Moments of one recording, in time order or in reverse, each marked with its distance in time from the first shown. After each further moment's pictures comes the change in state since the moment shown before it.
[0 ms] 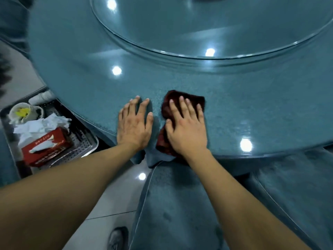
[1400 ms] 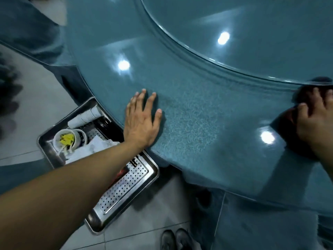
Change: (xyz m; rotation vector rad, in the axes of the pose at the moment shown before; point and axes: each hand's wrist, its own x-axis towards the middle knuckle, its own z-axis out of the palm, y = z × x) left_hand 0.177 -0.287 -0.056 -0.039 -0.080 0.078; right_hand 0.144 0.018 0.007 -0.076 0.136 0.467
